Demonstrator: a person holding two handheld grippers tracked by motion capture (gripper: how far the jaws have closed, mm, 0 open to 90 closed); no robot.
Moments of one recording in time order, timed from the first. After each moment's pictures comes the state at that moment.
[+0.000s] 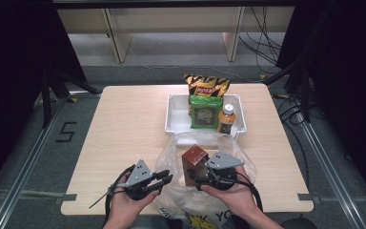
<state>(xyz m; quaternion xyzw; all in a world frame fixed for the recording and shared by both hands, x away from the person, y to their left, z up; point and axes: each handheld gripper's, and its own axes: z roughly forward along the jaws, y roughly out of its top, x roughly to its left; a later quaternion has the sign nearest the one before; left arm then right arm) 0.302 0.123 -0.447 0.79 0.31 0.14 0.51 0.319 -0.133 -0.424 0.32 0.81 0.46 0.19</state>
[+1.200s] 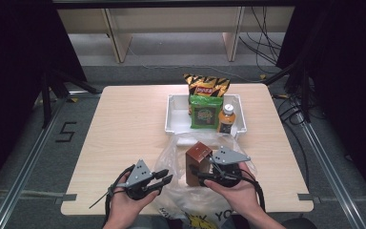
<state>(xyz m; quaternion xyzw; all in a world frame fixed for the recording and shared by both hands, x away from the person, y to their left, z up) 0.302 0.124 -0.449 0.79 0.31 0.15 0.51 0.326 -0.143 -0.416 0.31 0.80 0.48 0.18</state>
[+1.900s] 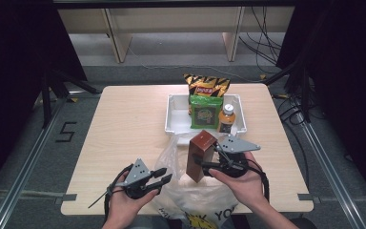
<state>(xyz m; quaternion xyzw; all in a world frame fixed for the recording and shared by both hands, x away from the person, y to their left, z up) 0.305 0.127 -0.450 0.78 0.32 0.14 0.52 0.335 -0.152 -0.386 0.32 0.79 0.50 0.17</state>
